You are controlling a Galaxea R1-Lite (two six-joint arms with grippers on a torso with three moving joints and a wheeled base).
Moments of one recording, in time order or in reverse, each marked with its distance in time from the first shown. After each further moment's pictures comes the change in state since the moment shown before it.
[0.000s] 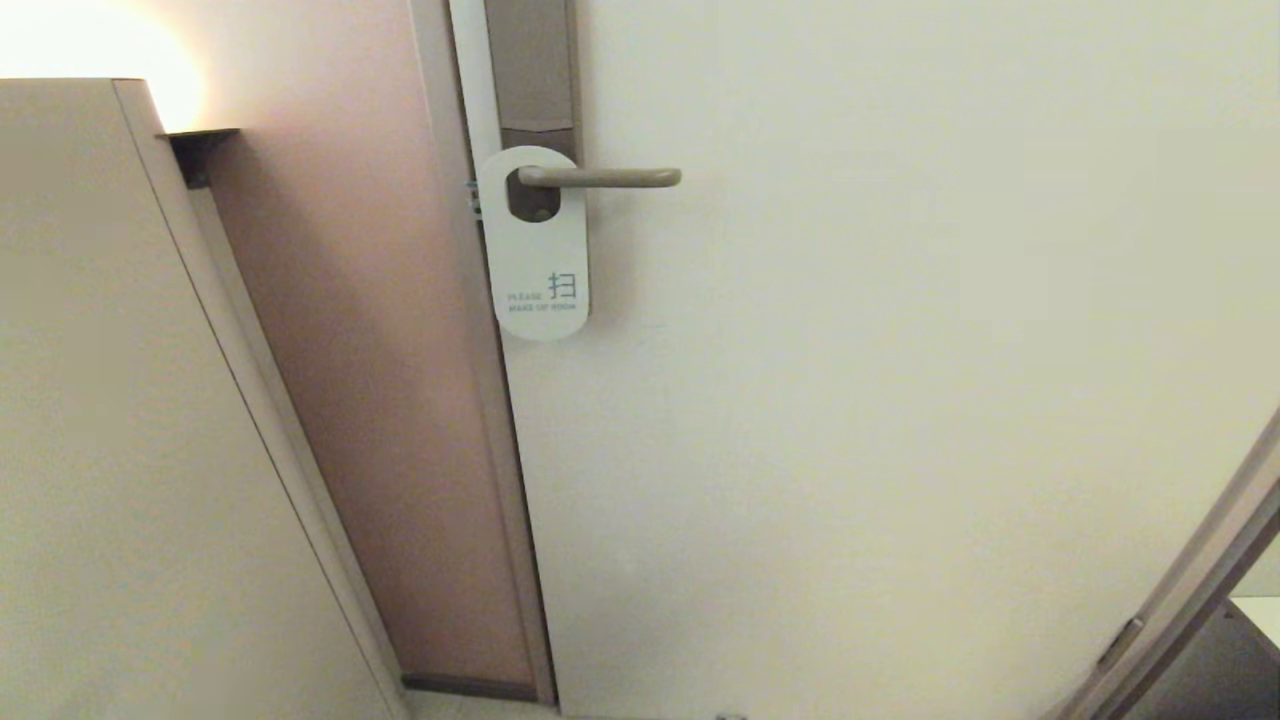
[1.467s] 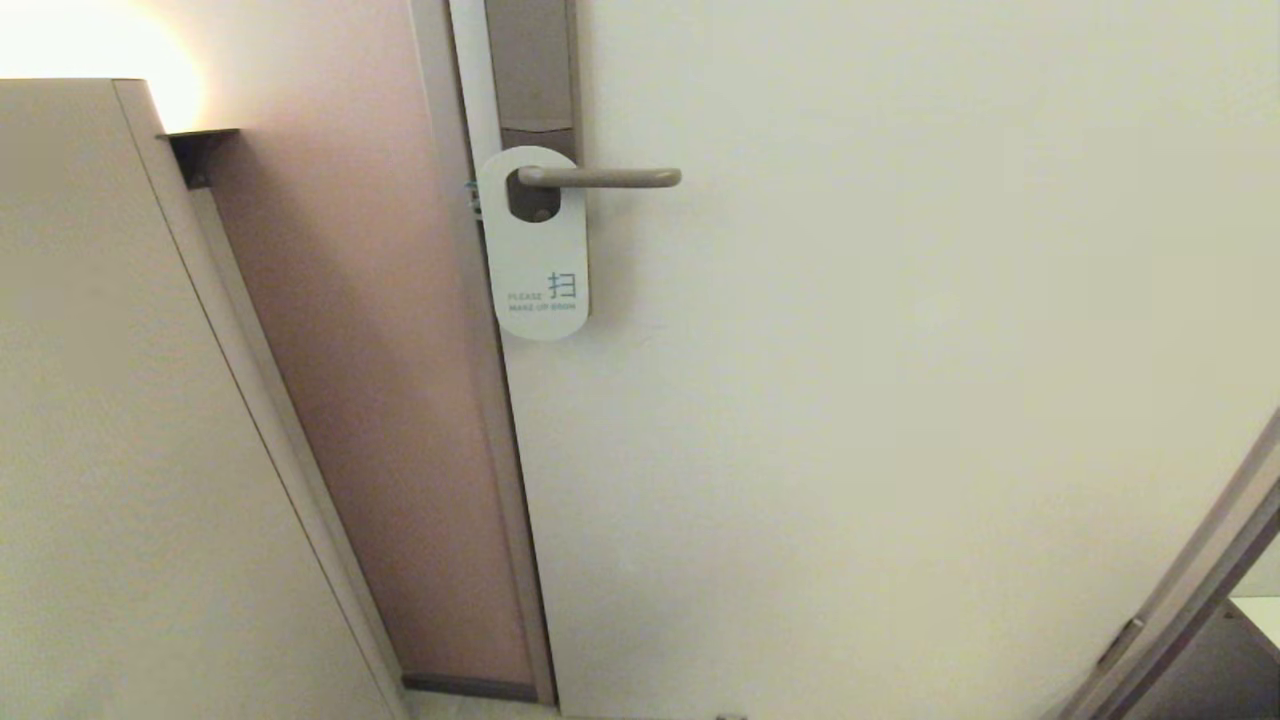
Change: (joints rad) left arm 0.000 0.000 0.000 0.000 0.000 -0.001; right arm -0.002 -0.221 0.000 0.032 0.002 0.001
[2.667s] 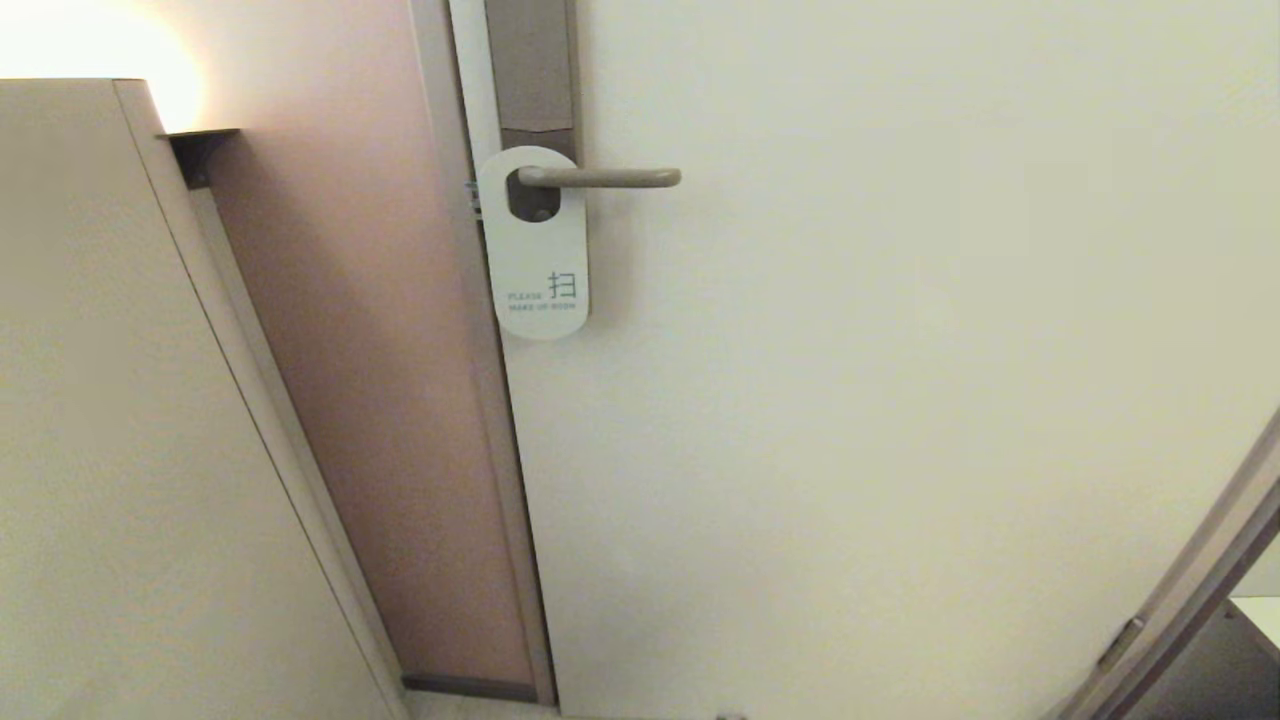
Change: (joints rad) left arm 0.000 0.000 0.000 0.000 -0.001 0.004; right arm 0.000 0.001 0.000 0.000 0.001 0.000
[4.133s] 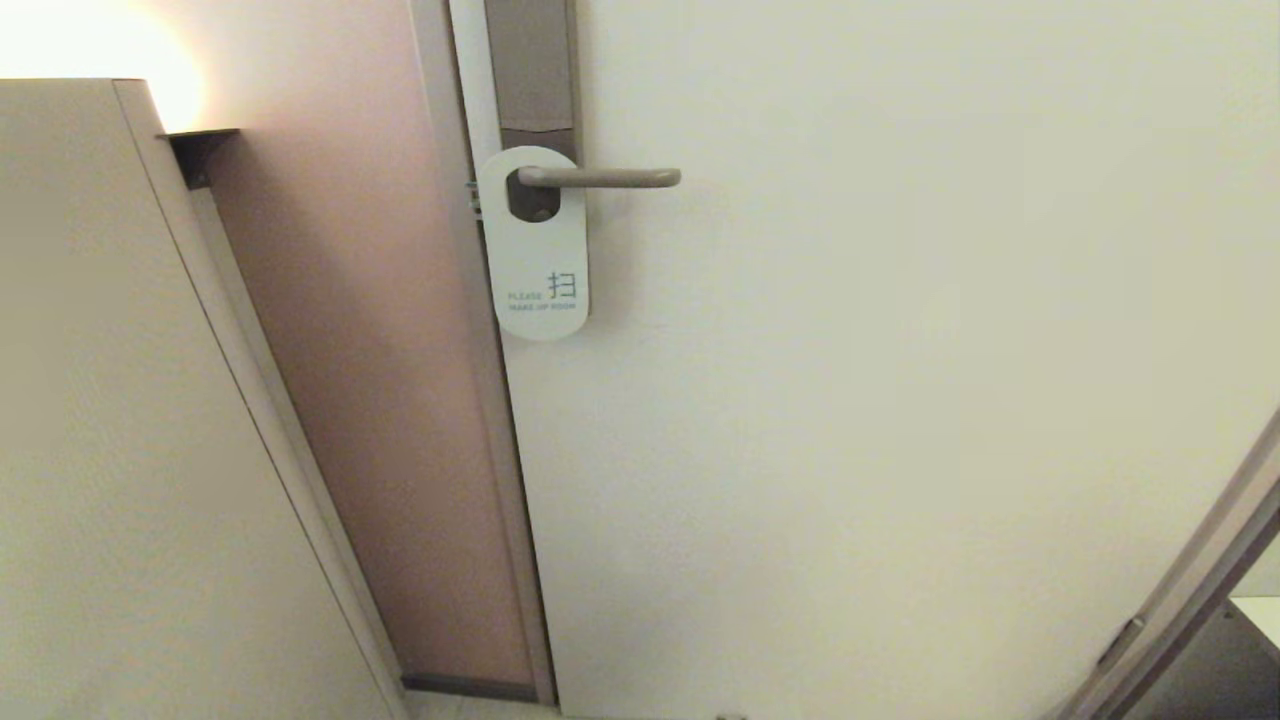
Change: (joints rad) left arm 0.000 0.000 0.000 0.000 0.011 -0.011; right arm 0.000 0.001 0.000 0.000 0.000 0.000
